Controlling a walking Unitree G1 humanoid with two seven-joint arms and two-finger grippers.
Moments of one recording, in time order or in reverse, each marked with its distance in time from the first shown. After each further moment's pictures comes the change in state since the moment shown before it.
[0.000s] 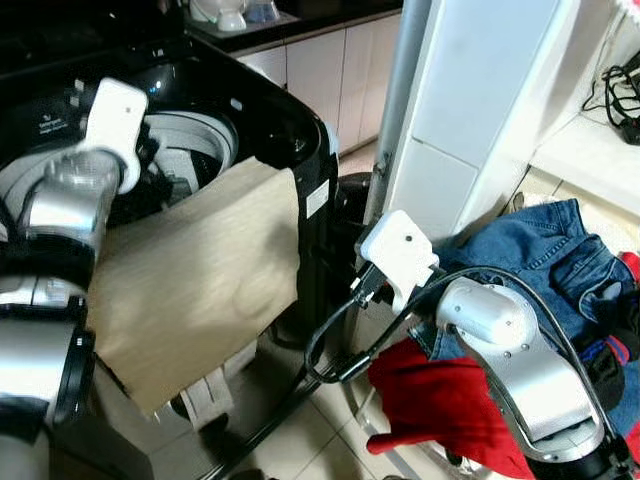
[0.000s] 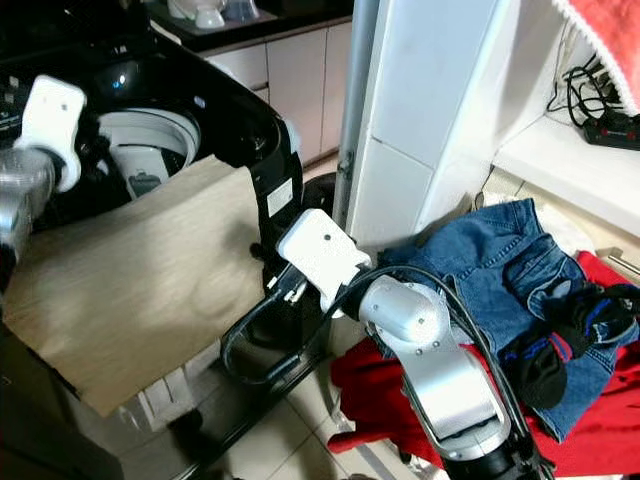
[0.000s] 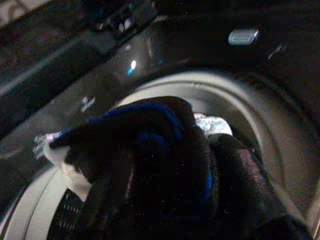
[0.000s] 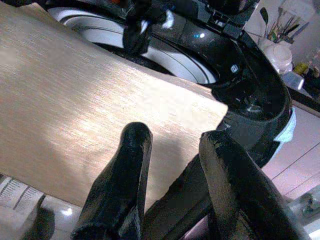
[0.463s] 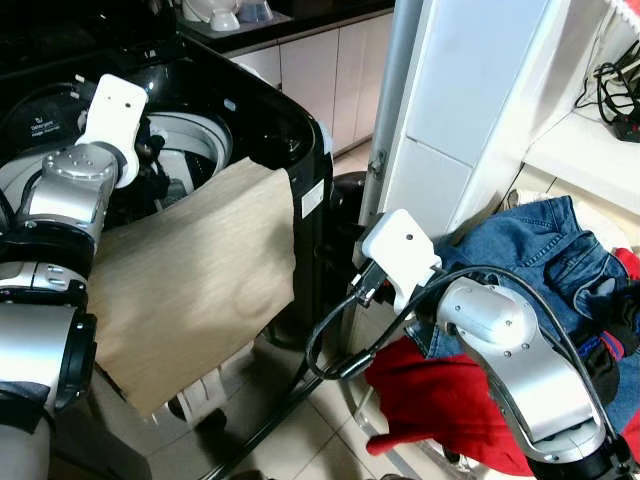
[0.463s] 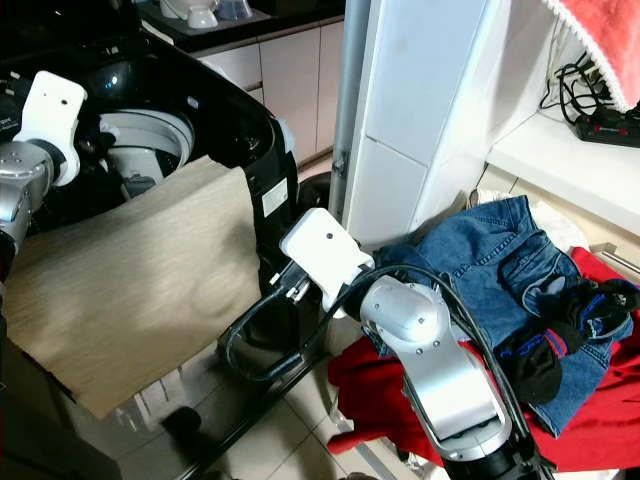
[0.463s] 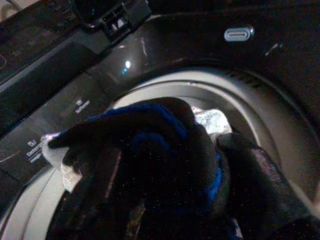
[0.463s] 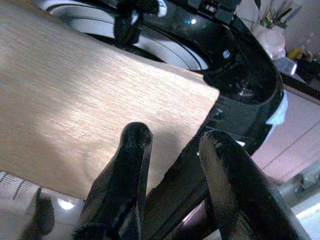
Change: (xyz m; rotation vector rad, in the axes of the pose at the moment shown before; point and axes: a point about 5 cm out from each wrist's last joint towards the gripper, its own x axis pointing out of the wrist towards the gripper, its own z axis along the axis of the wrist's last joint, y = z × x) left arm 0.003 0.003 -0.007 0.014 0.022 0.002; right arm -0.001 -0.003 -0.004 0.013 0.045 -0.040
